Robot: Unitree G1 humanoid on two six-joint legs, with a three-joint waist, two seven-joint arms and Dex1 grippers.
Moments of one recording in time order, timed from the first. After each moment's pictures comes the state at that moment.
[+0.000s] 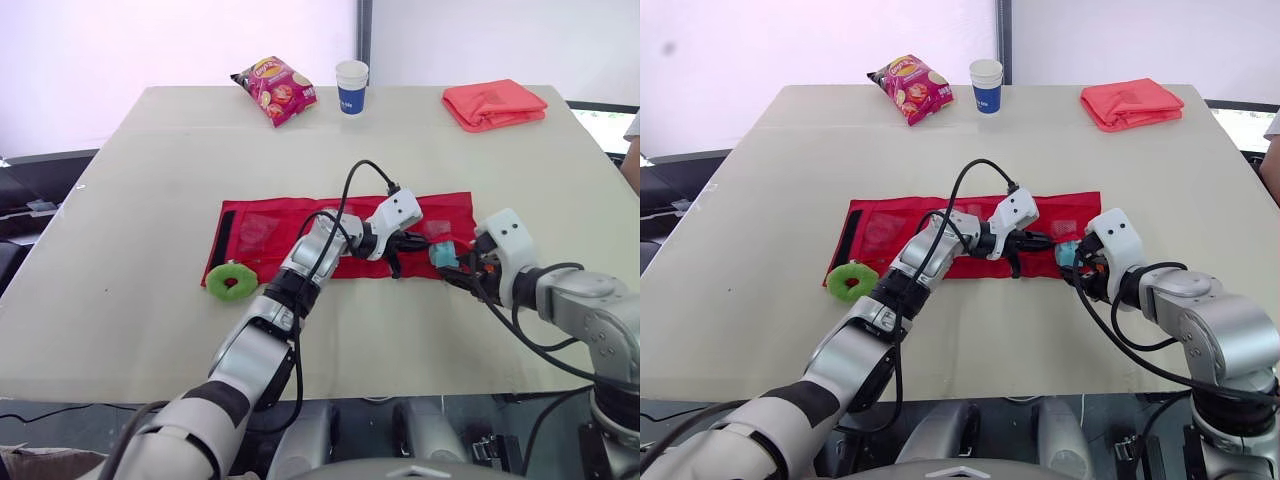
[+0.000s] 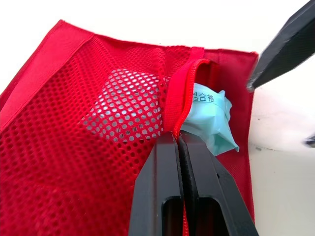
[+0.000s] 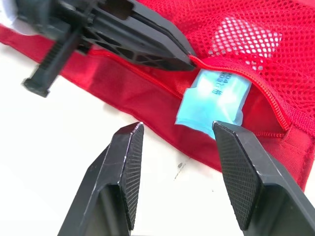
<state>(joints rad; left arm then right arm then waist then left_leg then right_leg) -0.90 0.10 -0.33 0.56 -0.02 0.34 -0.98 -0.29 -0.52 -0.15 -0.72 0.42 1.45 0.47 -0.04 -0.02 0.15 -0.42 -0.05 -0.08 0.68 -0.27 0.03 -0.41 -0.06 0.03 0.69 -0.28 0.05</state>
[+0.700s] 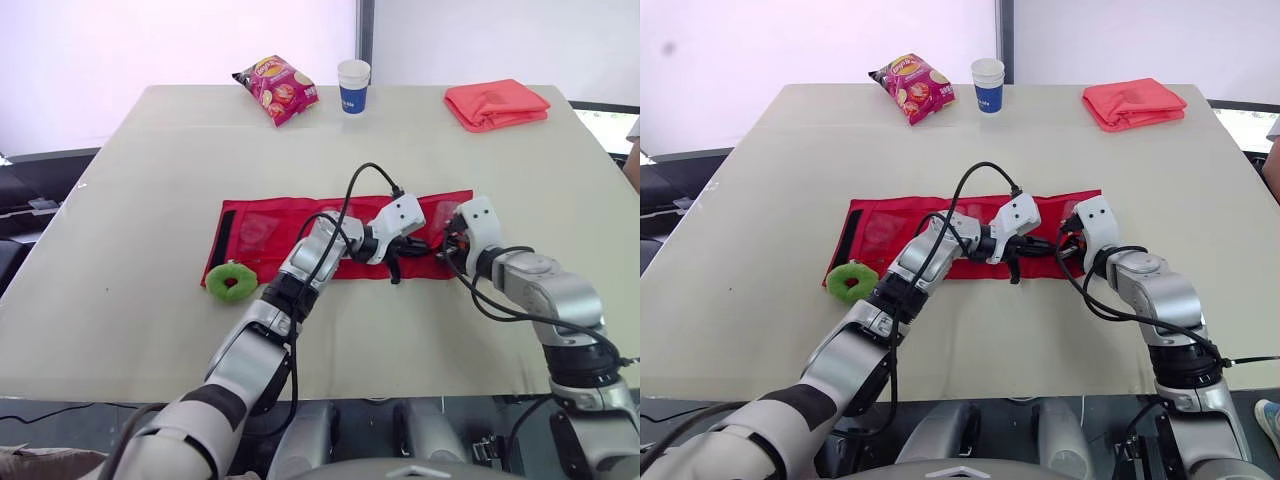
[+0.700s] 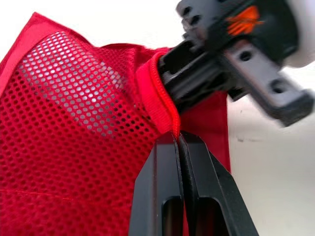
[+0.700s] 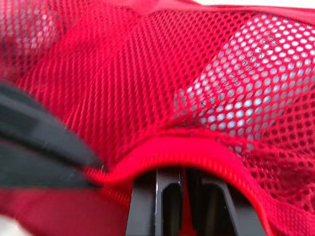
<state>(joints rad) -0.86 0.12 -0.36 0.46 -0.02 0.37 -1.00 -0.46 -0.38 0.04 -0.14 0.26 0.91 0.37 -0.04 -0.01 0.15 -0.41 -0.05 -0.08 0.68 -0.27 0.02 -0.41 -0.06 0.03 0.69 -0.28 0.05</state>
